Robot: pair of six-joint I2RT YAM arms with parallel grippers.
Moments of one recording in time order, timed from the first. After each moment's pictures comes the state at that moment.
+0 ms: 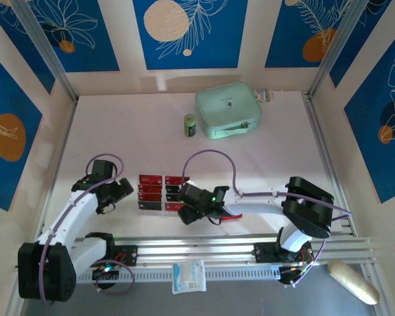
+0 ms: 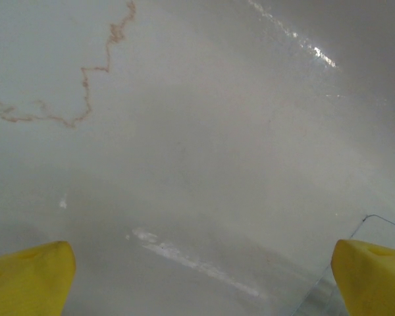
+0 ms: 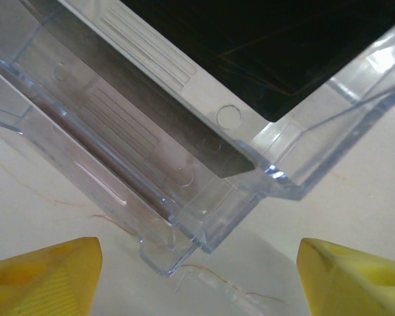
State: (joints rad) left arm -0.07 1.02 0.55 -0.77 -0.05 -0.66; right arm 1.19 1.60 0.88 -0.42 0.17 0.53
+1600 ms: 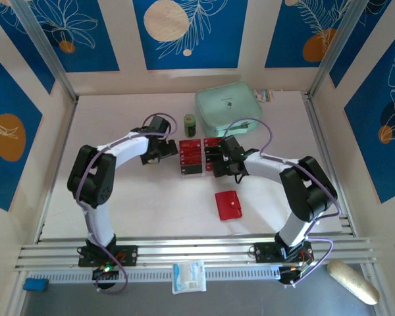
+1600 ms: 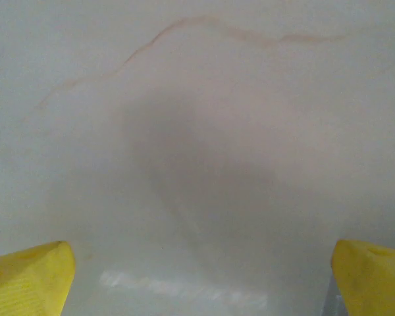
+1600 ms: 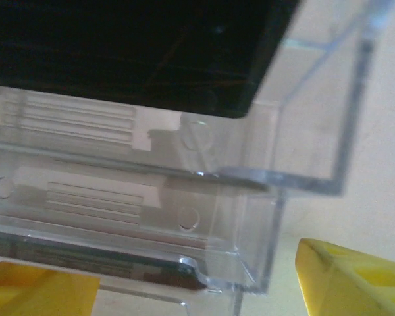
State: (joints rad) left arm -0.44 1.91 1.31 -0.59 -0.08 -0.71; right arm 0.54 1.68 0.92 -0.36 0.11 0.28
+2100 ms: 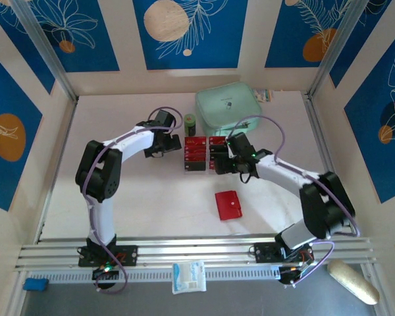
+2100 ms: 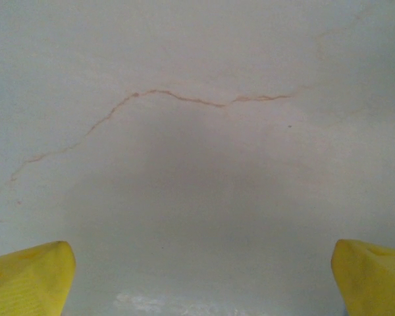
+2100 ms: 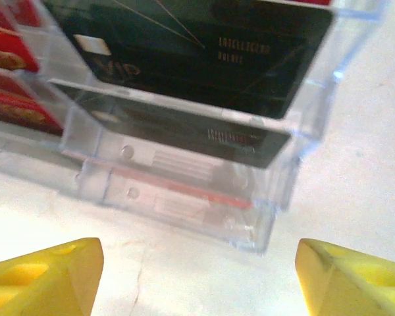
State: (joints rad) left arm -0.44 1.99 1.44 -0.63 -0.13 -0.65; right arm 0.52 1.45 0.86 -0.42 0.02 0.29
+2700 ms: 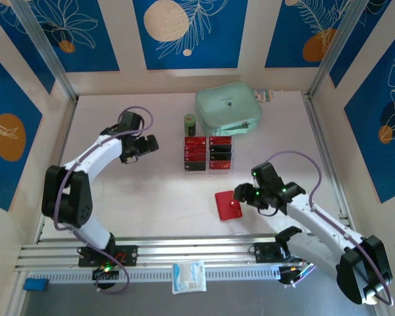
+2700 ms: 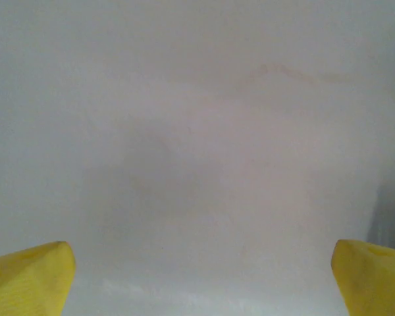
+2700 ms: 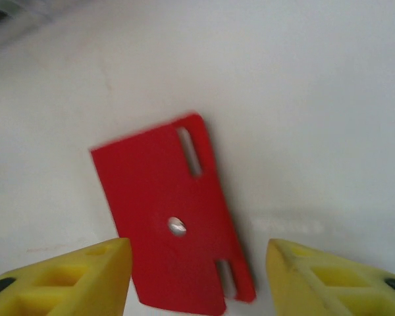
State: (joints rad) left arm -0.28 1.60 1.13 -0.65 0.02 -0.58; right arm 0.48 0.90 0.47 -0.66 -0.20 0.78
